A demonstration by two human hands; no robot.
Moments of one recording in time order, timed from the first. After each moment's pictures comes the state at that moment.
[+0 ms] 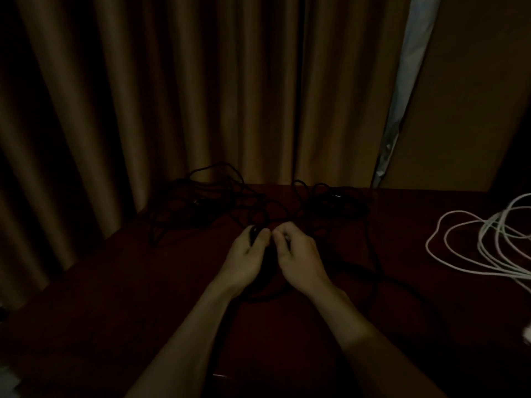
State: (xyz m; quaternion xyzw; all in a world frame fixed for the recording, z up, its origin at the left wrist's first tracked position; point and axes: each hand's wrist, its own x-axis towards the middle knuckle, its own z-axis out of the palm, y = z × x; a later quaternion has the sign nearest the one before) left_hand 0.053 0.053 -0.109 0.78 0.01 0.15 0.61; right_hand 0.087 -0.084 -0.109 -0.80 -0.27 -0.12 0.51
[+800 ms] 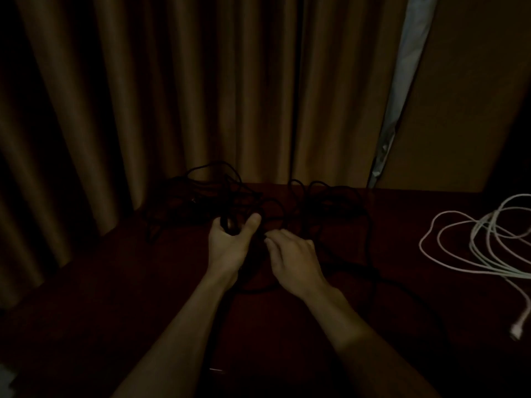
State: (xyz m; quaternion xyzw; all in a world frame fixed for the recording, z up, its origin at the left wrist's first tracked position) left_hand 0.061 0.060 -0.105 0.65 0.11 0.27 0.70; right_hand 0.086 -0.087 -0.117 -0.88 -0.32 -0.18 0.30
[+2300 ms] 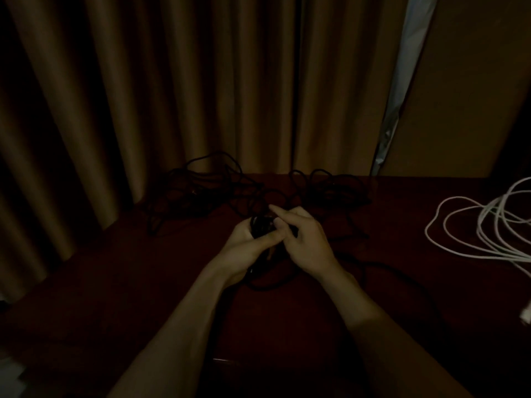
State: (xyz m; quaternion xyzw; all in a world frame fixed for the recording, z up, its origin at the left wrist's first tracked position) left_hand 0.047 0.055 -0.097 0.74 -0.07 0.05 0.67; right_hand 0.100 -0.095 -0.111 -0.77 -0.31 -0.13 0.54
